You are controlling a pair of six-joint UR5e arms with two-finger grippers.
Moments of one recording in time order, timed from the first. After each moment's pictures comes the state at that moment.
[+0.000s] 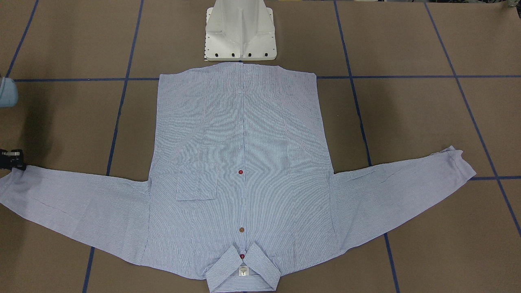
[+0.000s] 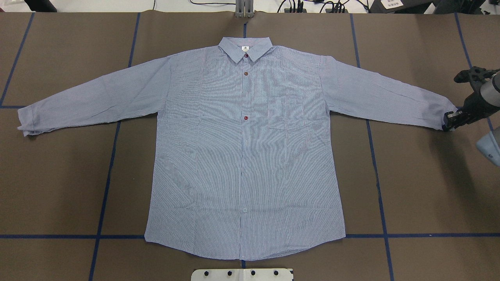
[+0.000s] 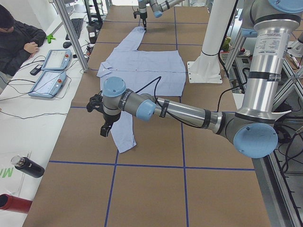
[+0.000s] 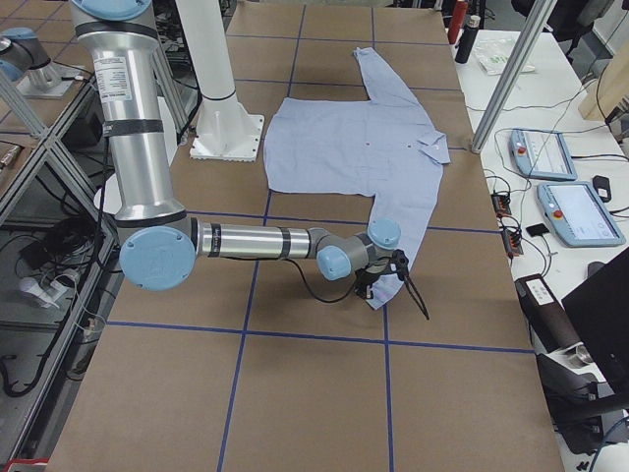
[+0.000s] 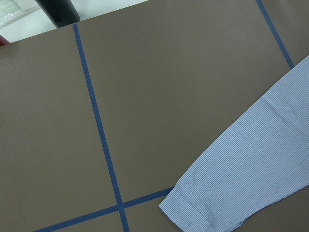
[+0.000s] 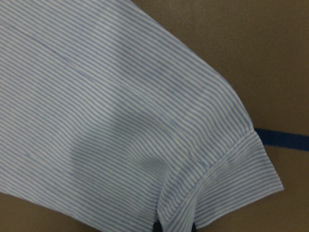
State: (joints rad) left arm -1.49 -1.69 -1.68 -1.79 -2.32 -0.06; right arm 1.12 -1.44 1.34 -1.14 2.30 0.41
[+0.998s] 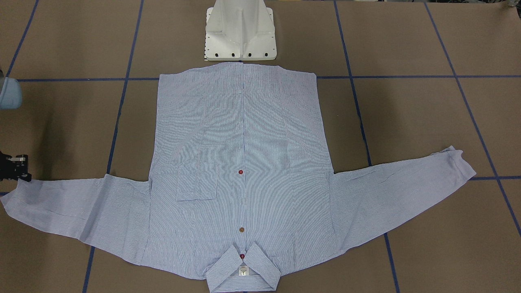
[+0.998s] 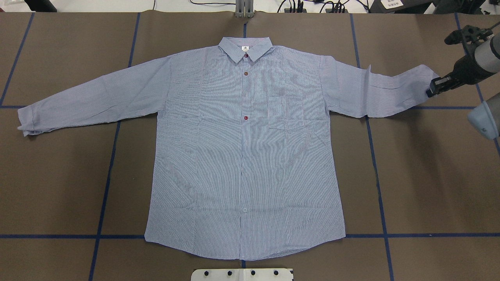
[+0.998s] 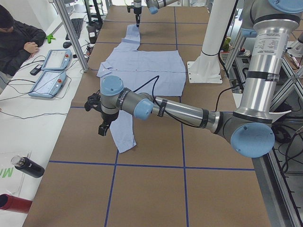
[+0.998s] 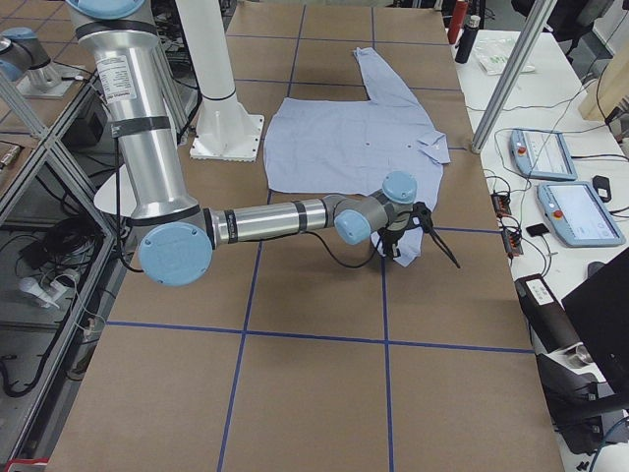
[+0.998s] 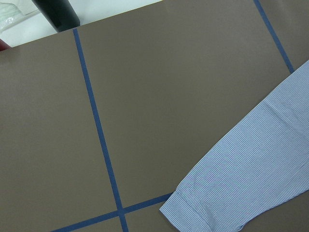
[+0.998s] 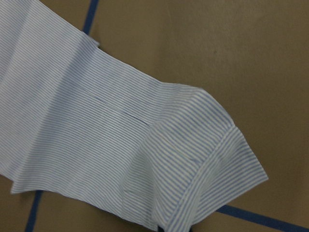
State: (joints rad) left arm -1.49 -1.71 -1.67 -1.79 -2.32 -0.06; right arm 1.18 -1.35 1.51 -1.18 2.31 0.40
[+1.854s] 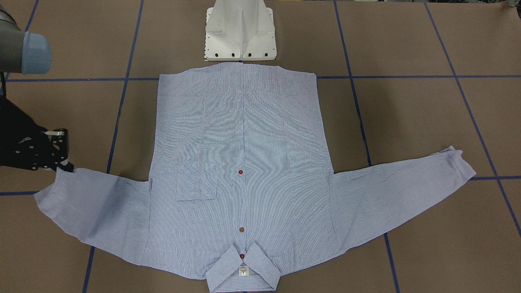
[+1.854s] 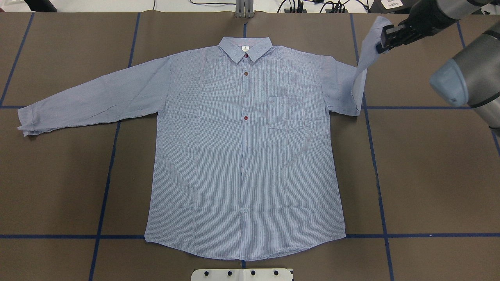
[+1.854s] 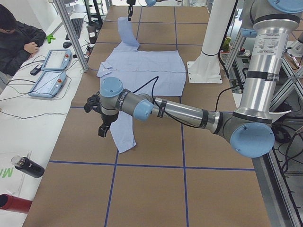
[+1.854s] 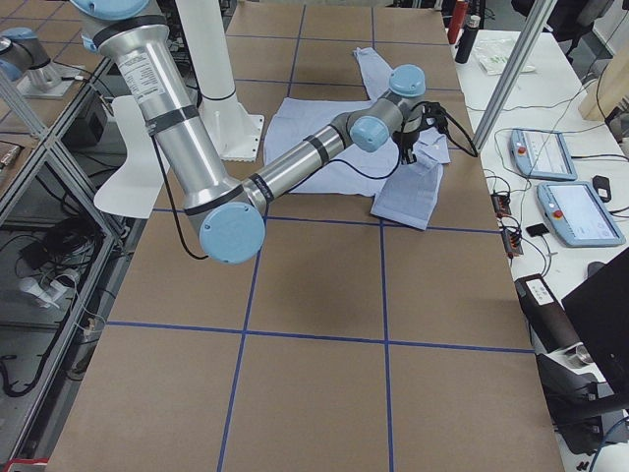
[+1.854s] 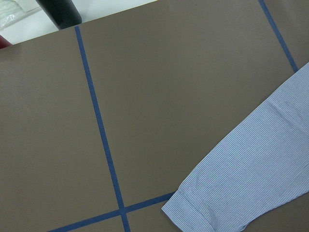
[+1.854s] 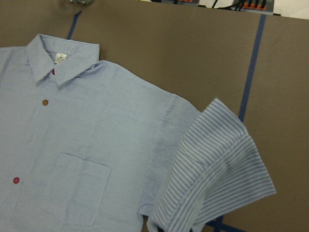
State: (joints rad) left arm -1.49 -1.71 -1.66 -1.79 -2.32 -0.06; right arm 1.10 -1.10 1.72 -1.37 2.29 0.63
